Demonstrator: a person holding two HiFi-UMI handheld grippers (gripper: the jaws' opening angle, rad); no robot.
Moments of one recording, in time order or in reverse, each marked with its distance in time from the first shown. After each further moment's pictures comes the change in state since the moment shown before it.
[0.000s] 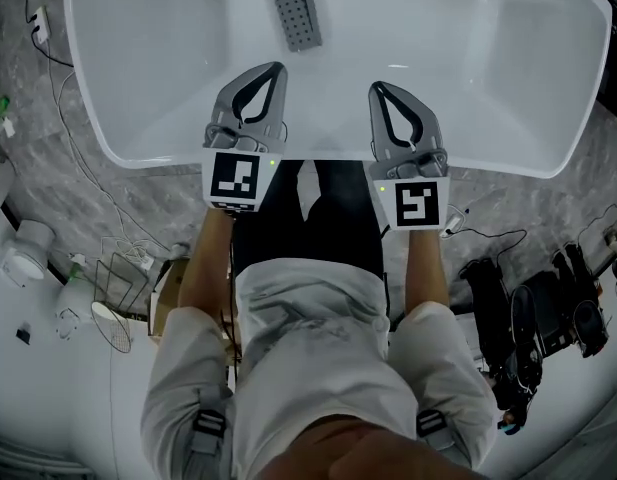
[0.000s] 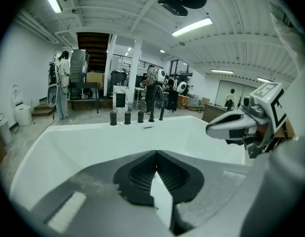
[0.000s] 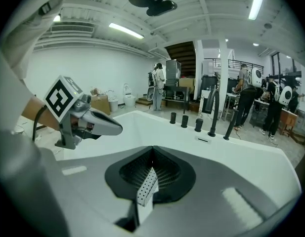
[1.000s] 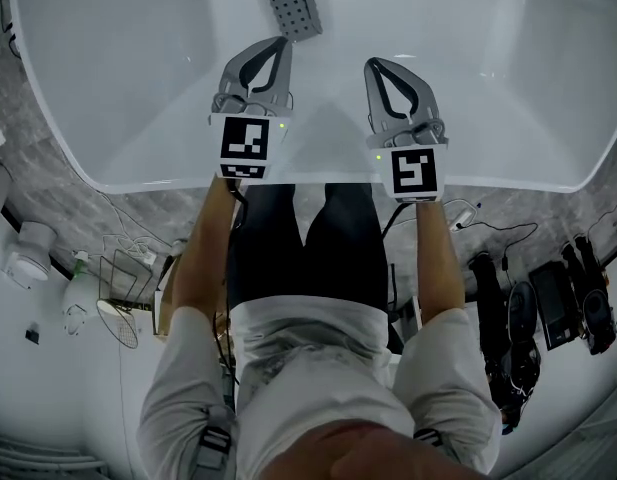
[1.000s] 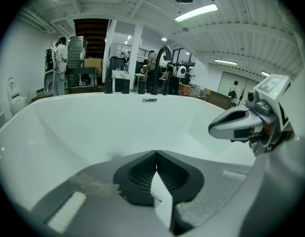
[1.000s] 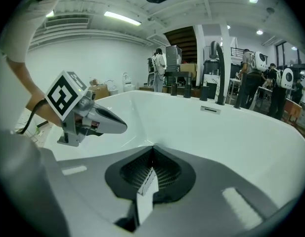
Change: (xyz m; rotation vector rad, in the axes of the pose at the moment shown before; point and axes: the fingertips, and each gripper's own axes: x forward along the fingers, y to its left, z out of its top) left arm 0.116 0.018 -0.132 -0.025 0.124 -0.008; right arm 0.100 -0.015 -0.137 0.033 0.110 0.037
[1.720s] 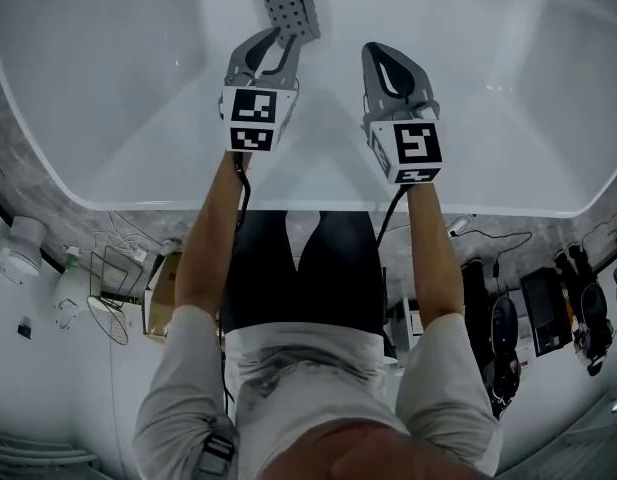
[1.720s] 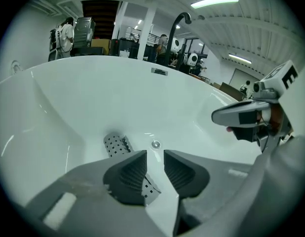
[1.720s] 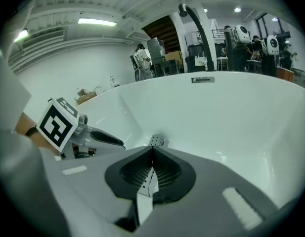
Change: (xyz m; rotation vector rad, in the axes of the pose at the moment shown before) left arm 0.079 0.002 -0.076 -0.130 0.143 0.022; right arm 0.057 -0.037 -0.052 0.231 0.011 0.005
